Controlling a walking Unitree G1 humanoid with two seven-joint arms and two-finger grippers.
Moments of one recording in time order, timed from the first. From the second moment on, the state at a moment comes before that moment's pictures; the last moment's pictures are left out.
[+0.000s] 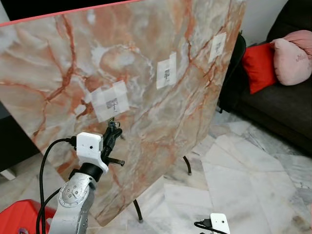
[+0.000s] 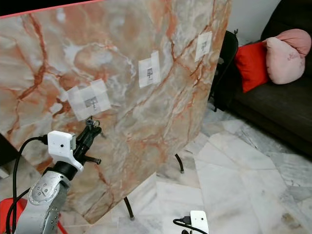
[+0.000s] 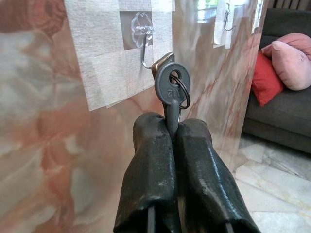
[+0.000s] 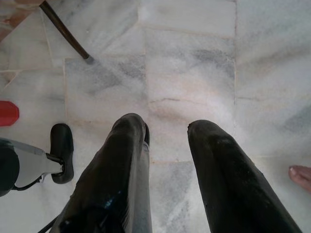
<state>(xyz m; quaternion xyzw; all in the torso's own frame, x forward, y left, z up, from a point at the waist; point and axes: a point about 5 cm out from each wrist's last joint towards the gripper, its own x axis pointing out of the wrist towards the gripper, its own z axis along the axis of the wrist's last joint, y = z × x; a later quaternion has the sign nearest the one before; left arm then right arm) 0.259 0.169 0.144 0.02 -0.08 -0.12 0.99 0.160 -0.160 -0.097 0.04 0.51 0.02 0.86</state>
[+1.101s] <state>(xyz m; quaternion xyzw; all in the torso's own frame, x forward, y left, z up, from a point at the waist) 0.278 0.144 0.148 0.00 -0.08 -0.17 0.98 0.160 -0.159 -0.097 0.04 0.51 0.02 0.86</state>
